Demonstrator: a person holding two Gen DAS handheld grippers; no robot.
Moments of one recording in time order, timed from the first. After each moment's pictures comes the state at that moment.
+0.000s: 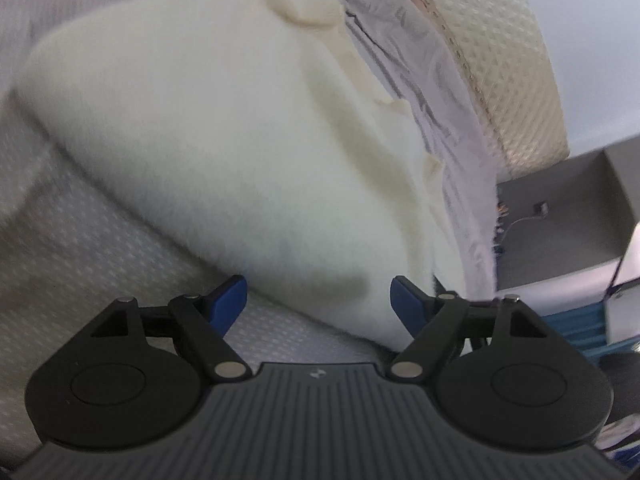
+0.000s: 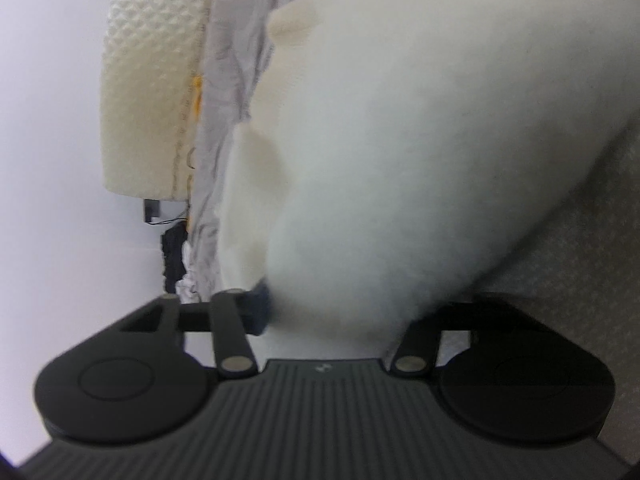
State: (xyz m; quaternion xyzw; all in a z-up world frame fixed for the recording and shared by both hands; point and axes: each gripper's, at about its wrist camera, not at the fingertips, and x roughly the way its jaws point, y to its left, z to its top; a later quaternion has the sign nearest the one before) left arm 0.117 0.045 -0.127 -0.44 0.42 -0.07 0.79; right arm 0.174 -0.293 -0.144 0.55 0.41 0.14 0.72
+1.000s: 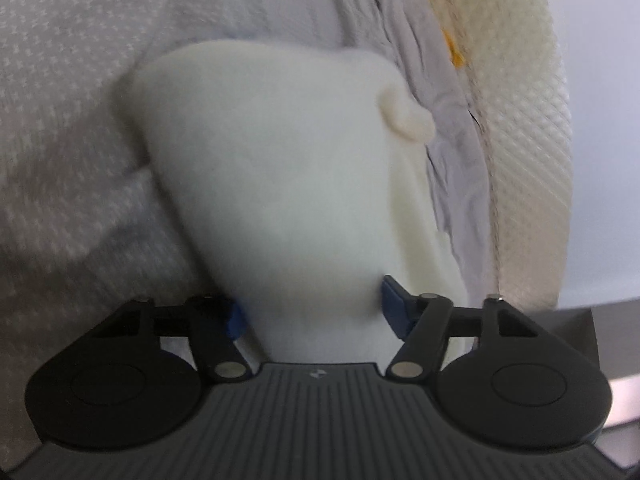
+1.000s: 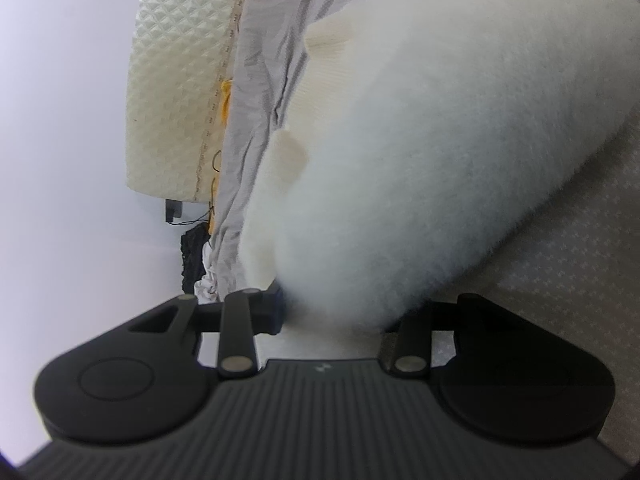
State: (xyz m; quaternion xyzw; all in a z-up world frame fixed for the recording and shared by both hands) left arm 0.123 0.097 -0.164 -0.59 0.32 0.06 0.74; right arm 0.178 -0.297 -0.135 0.55 0.39 0.16 0.72
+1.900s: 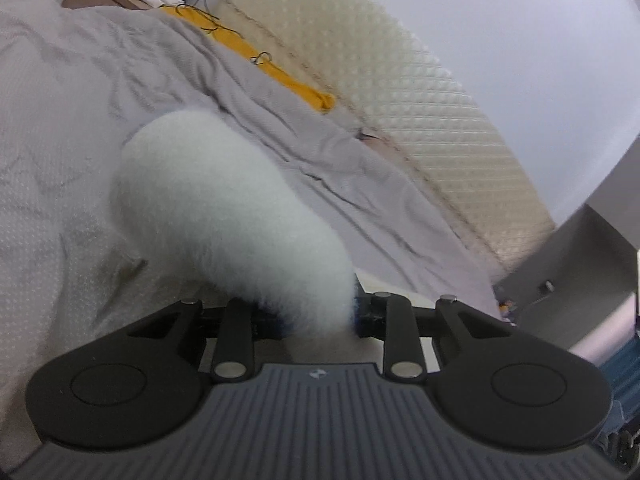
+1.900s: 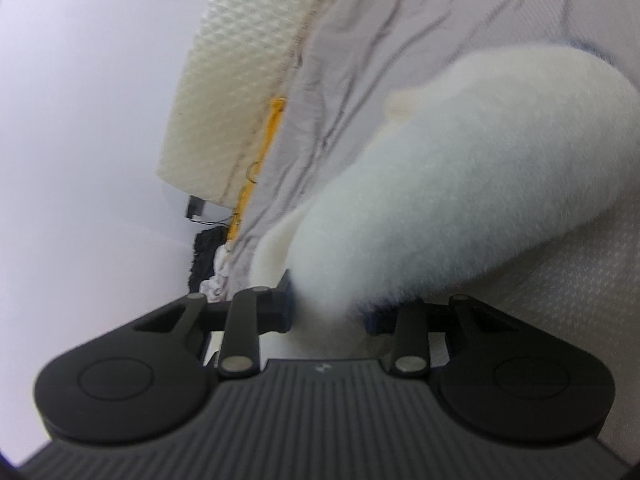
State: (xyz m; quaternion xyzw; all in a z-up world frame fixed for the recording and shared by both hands) left arm 0.087 0.056 -0.036 -0.35 0.22 0.01 0.91; right arm 0.144 -0.308 -0.065 0.49 0.32 0.19 0.79
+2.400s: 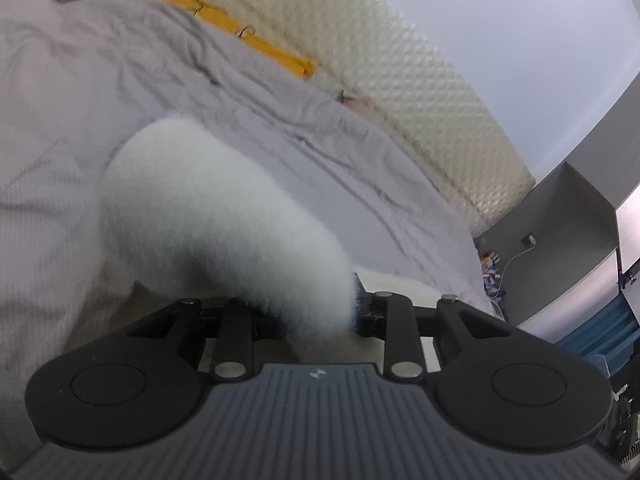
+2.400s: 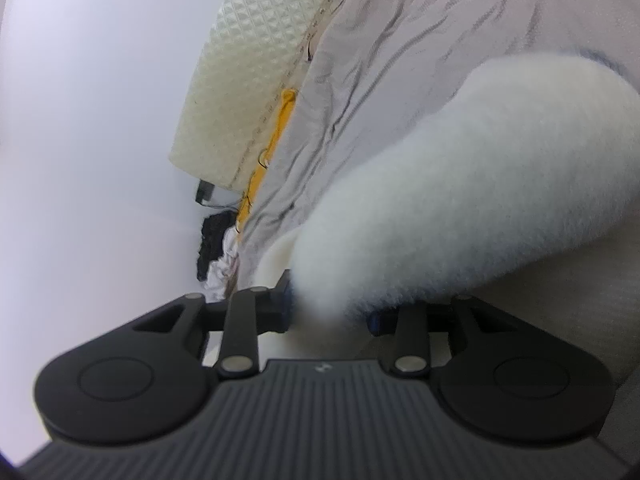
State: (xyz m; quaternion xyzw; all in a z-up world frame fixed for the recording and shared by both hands) left arm -0.011 0.056 -0.009 -0.34 0.28 -0.03 0.90; right arm 0.063 -0.324 -0.037 0.47 0.34 0.19 0.79
